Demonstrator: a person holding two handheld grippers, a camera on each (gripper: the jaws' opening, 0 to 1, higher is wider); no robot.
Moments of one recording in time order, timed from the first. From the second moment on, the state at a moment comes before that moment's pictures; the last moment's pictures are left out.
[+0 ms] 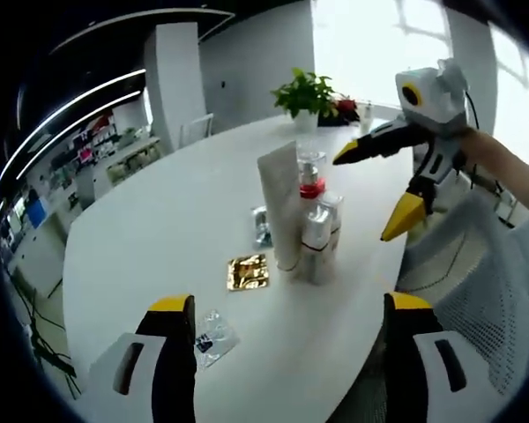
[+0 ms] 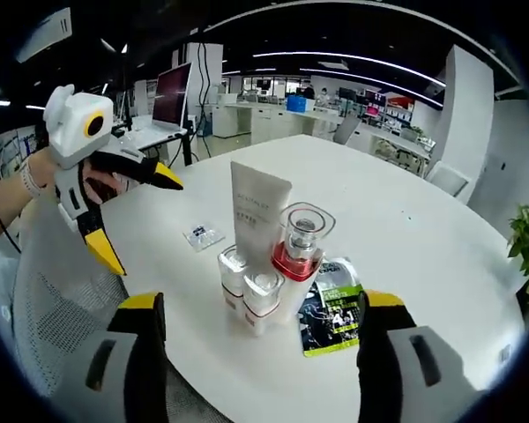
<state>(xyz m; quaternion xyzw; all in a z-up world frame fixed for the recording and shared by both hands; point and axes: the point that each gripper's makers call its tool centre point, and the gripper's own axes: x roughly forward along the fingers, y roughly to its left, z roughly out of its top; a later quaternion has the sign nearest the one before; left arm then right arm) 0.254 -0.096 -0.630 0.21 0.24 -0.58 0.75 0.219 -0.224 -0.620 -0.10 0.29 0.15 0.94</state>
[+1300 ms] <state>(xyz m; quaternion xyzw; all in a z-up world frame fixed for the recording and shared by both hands) 0.255 -0.090 -0.644 0.19 0.26 -0.57 0.75 0.214 -0.302 -0.679 -0.05 0.34 0.09 0.94</state>
